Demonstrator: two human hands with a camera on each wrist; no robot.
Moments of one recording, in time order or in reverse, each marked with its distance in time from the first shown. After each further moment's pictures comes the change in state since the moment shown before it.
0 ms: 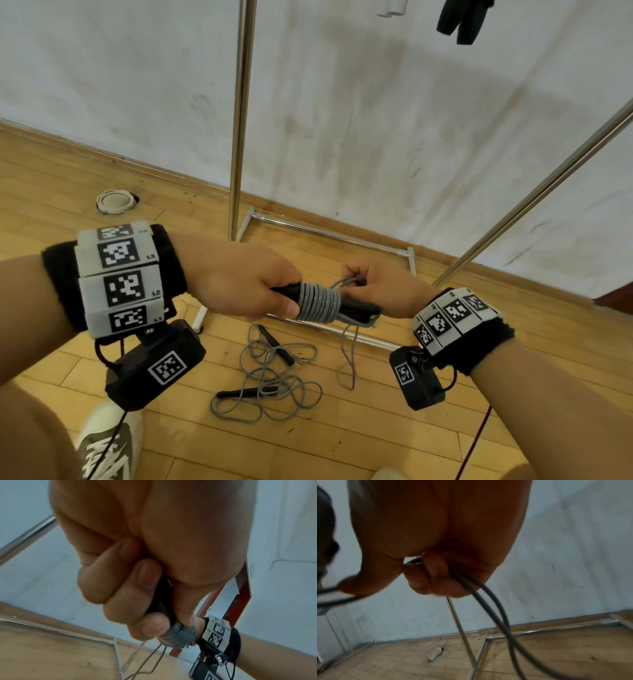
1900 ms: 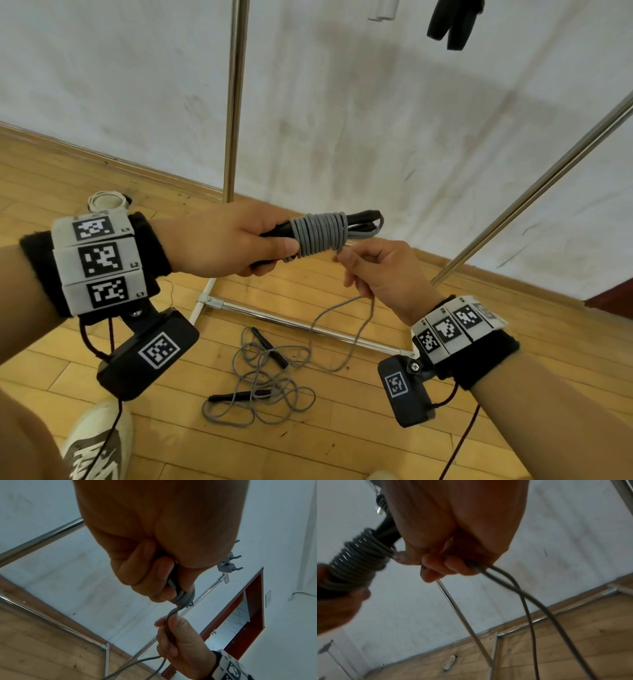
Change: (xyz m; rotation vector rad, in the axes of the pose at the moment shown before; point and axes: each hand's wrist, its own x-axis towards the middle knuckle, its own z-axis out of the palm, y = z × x) left_hand -0.004 -0.003 -0.015 -0.339 0.411 0.152; right_hand -0.013 -0.013 -0.001 0.537 0.347 -0.011
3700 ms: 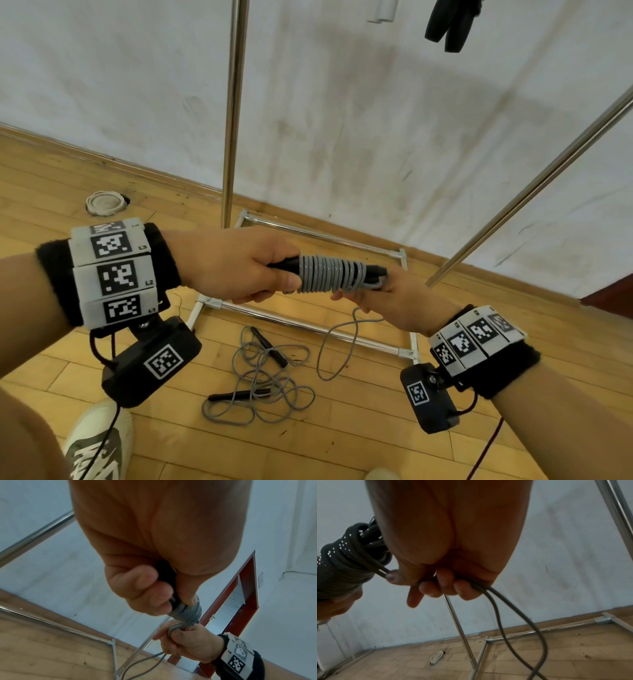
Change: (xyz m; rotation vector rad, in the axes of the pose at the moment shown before) left_hand -0.001 -0.002 0.013 0.124 -0.215 -0.057; right_hand -0.015 0.011 -0.020 -0.457 -0.317 -0.028
